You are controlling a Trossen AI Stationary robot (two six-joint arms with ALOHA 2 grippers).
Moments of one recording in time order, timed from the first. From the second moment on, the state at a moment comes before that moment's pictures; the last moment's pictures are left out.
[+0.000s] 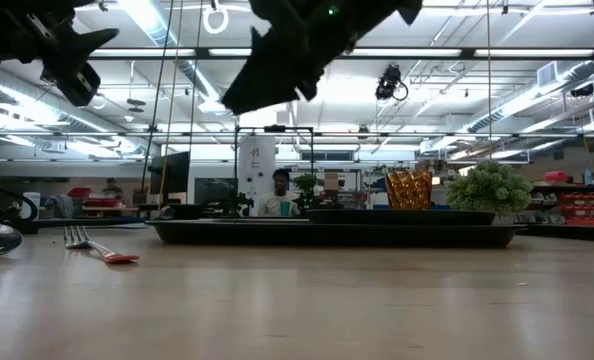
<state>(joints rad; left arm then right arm) -0.33 0.03 0.12 0.05 -0.23 -0.52 0.15 1.90 1.36 -0.09 0.28 0.06</state>
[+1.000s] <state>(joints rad) -0.54 0.31 0.21 0.07 -0.05 -0.61 0.31 2.53 2.05 -0.17 0.48 0.23</state>
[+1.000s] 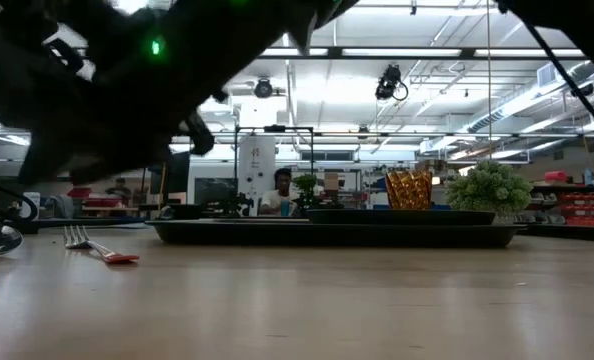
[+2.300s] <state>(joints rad) -0.54 0.31 0.21 -0.10 -0.13 -0.63 0.26 2.53 1.91 -0.17 0.40 0.32</state>
